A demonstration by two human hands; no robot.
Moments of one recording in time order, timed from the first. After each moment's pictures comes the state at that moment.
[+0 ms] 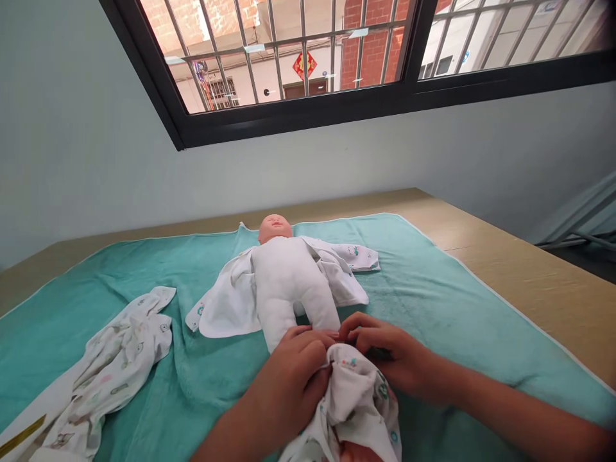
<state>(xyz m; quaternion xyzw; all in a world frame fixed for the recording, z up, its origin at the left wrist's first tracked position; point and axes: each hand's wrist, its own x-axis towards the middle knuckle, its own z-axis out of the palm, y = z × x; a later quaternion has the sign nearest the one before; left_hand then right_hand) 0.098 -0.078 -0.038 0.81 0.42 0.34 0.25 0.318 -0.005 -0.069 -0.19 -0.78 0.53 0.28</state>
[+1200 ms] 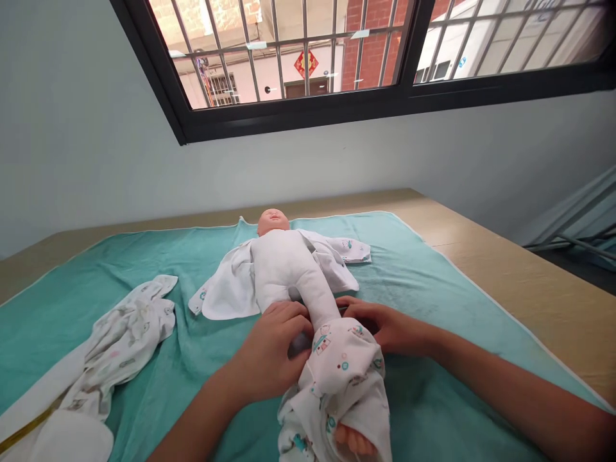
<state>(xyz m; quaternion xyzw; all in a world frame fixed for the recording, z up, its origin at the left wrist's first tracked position) 0.082 -0.082 -0.024 0.82 0.48 0.25 0.20 0.327 0.010 -0.058 -0.21 -0.74 0.62 0.16</state>
